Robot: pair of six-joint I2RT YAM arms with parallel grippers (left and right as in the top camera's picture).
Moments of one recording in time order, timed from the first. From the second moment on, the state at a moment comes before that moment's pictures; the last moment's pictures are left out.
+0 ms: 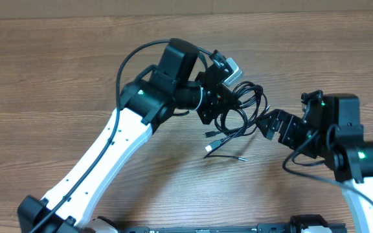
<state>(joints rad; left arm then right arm) -0.57 1.55 1.48 -0.65 0.72 0.11 0.05 0.99 1.03 -1.02 -0.41 0.45</state>
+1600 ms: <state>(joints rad) -0.73 1.32 1.47 -0.88 0.73 0.14 0.07 0.82 1.04 -1.16 -0.15 0.50</state>
